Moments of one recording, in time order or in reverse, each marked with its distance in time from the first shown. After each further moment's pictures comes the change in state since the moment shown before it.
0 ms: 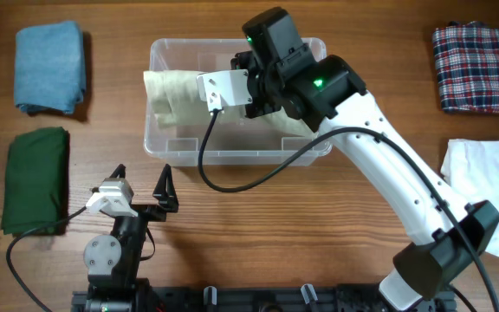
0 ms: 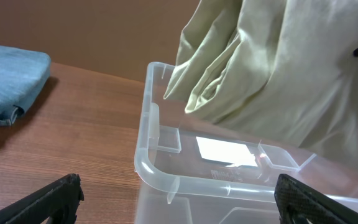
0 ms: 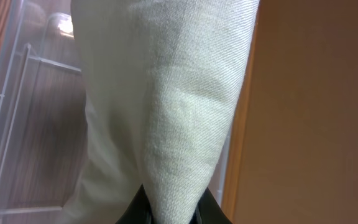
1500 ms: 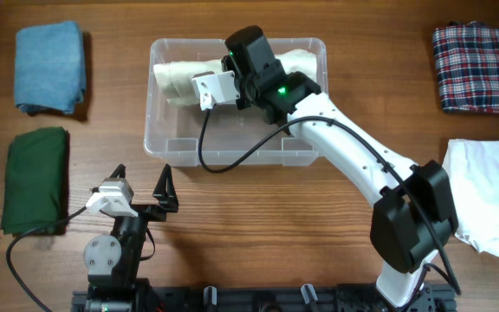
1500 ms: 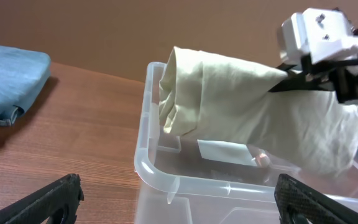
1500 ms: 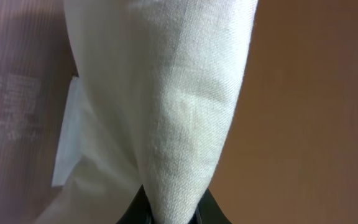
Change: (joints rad) left arm 0.000 0.000 0.000 0.000 0.000 0.000; right arm 0.000 0.142 -0.222 0.496 0.220 -0.157
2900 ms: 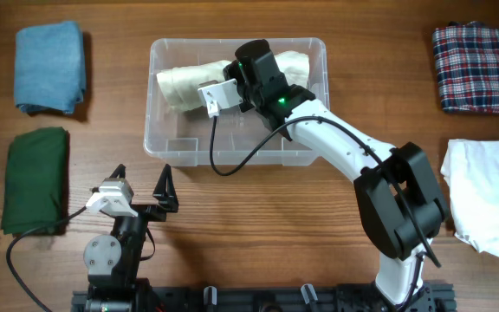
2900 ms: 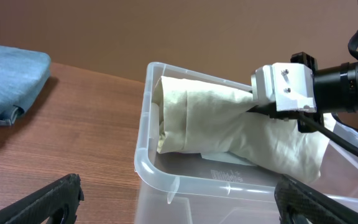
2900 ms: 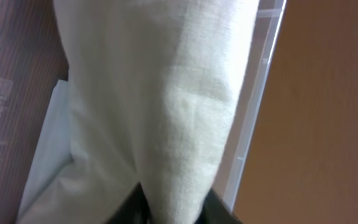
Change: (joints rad) left arm 0.000 0.000 0.000 0.000 0.000 0.000; right arm -0.040 0.074 -0.141 0.293 -0.086 -0.113
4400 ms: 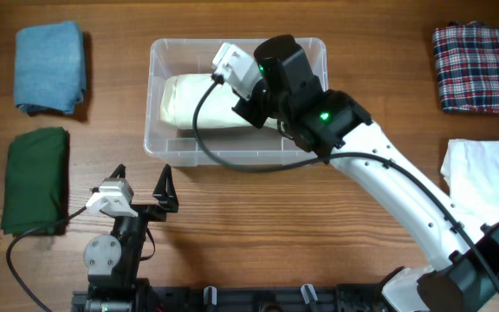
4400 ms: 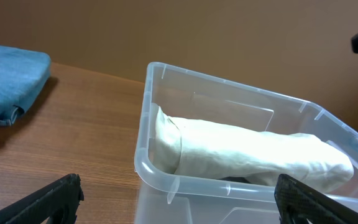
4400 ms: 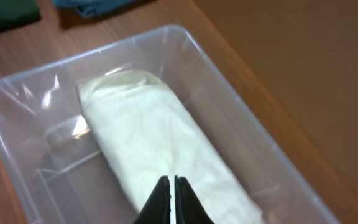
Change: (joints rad) left arm 0.000 0.000 0.000 0.000 0.000 0.000; right arm 0.056 -0.369 0.075 -0.497 -0.048 1.122
